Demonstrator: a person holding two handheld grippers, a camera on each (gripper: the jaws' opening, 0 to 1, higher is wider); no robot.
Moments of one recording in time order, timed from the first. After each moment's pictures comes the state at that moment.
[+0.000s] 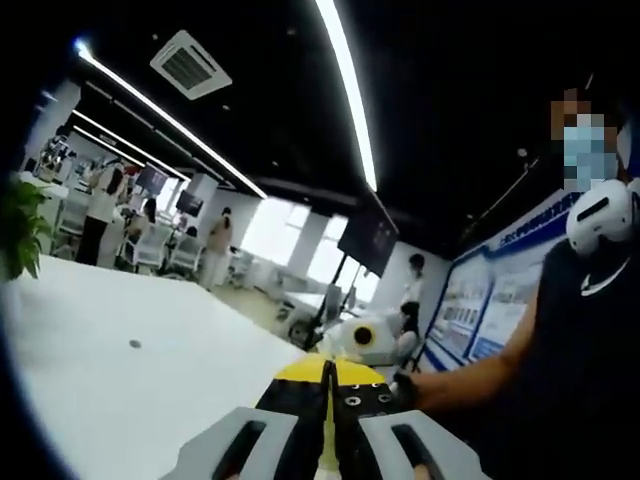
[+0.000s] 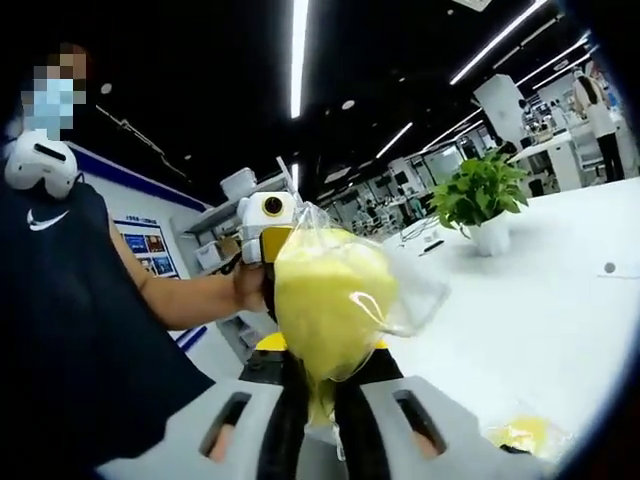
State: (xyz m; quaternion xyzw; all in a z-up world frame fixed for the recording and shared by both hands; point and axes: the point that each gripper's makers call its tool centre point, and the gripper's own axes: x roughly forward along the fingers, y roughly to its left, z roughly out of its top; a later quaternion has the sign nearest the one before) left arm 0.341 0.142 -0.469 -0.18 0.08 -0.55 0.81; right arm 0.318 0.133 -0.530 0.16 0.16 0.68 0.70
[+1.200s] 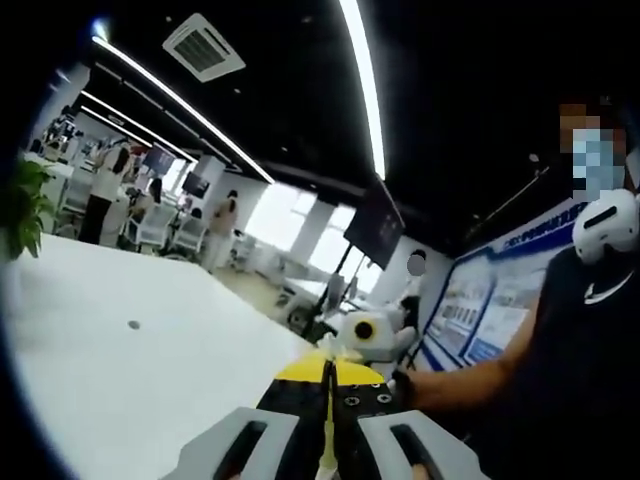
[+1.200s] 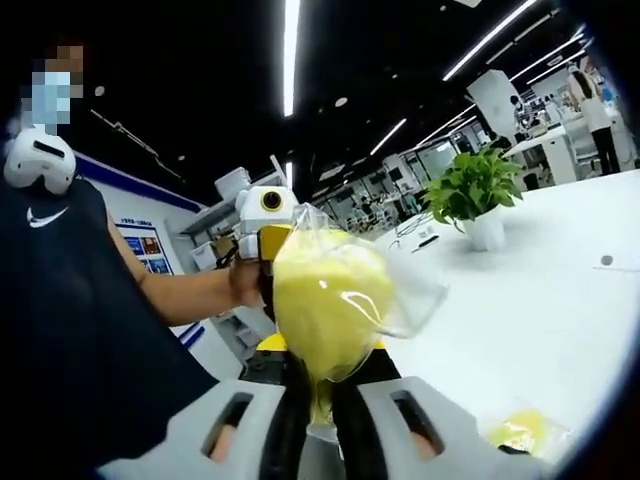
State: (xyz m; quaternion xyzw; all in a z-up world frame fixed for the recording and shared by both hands) left arm 0.348 0.142 -0.478 -0.20 0.12 -0.55 0.81; right arm 0.323 0.133 -0.537 0.17 0.17 0.67 0.70
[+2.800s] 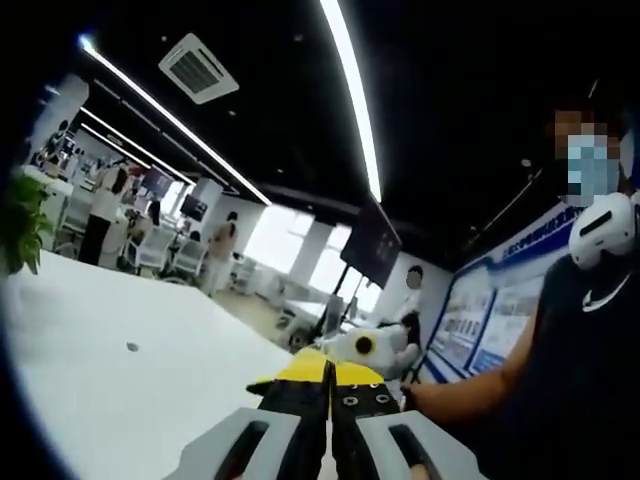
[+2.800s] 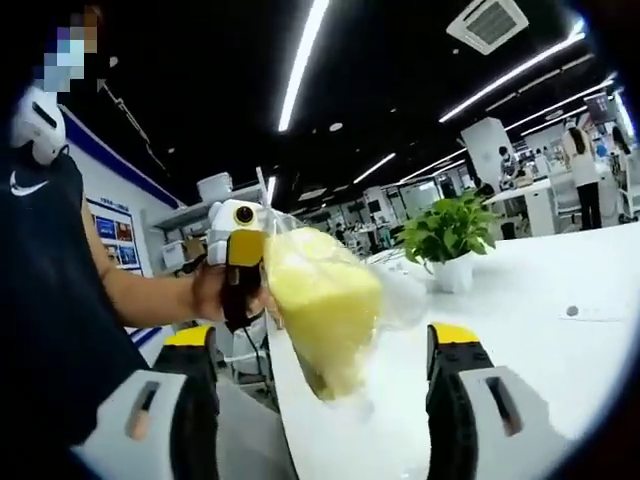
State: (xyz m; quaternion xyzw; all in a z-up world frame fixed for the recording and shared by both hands) left arm 0.348 0.141 -0.454 -0.21 0.07 -0.54 0.81; right arm 0.355 0.113 -0.520 0.13 0.10 0.61 0.77
